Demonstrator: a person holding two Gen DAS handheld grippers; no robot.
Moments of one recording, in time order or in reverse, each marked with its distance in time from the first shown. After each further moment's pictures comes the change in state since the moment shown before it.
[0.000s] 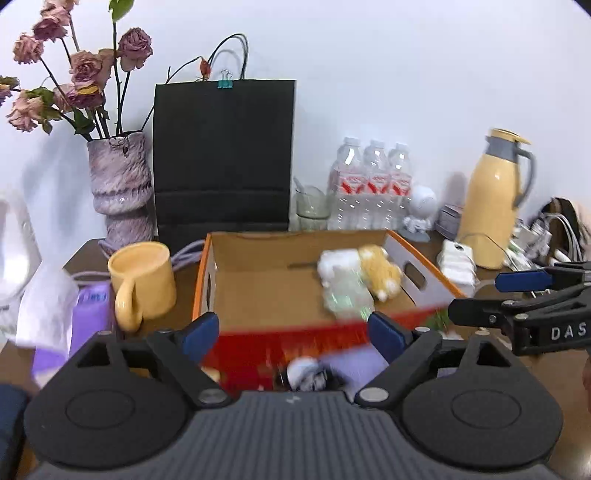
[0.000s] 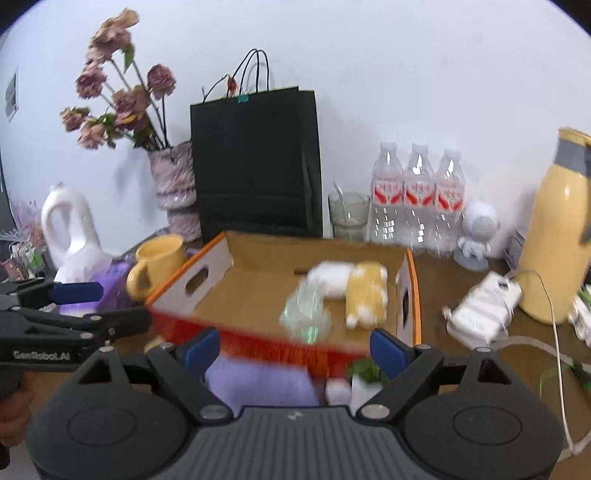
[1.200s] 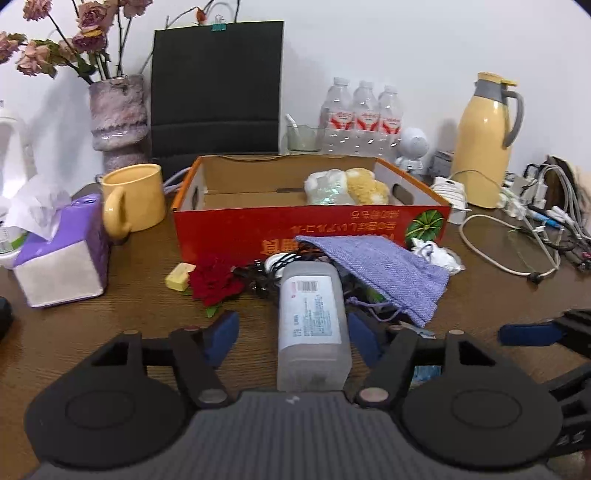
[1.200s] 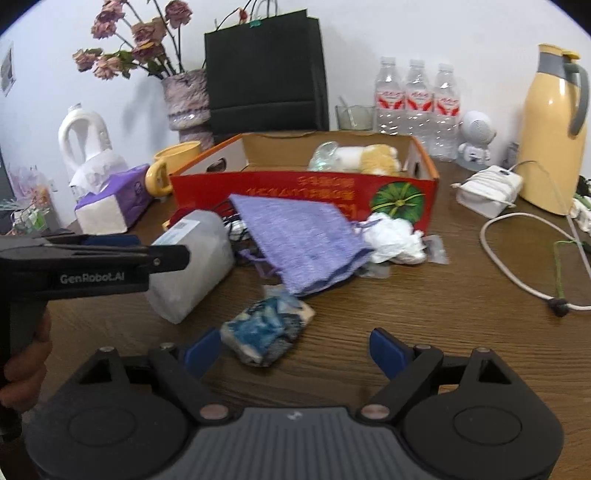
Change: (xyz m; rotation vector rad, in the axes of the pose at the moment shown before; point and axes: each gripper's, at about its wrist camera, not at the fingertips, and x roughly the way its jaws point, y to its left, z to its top) left arm -0.007 -0.015 -0.080 -0.011 0.096 -0.015; right arm -0.011 0.027 -0.126 0.027 0.140 0.009
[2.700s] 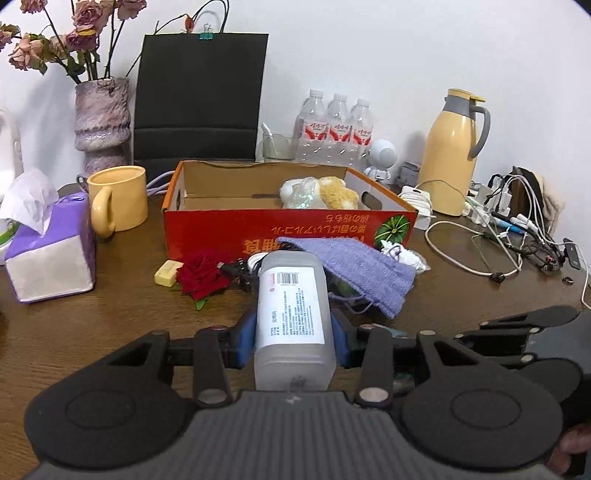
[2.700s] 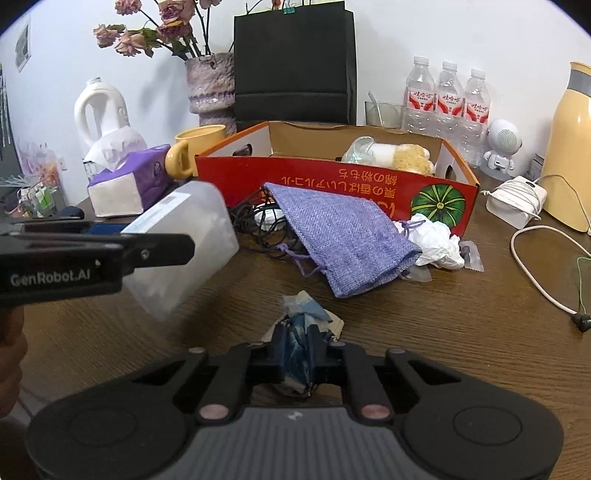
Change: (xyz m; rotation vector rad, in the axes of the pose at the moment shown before) left arm -0.025 0.014 -0.009 -0.011 -0.033 -0.095; right arm 0.013 0.027 -0.001 -0.066 0.016 0.008
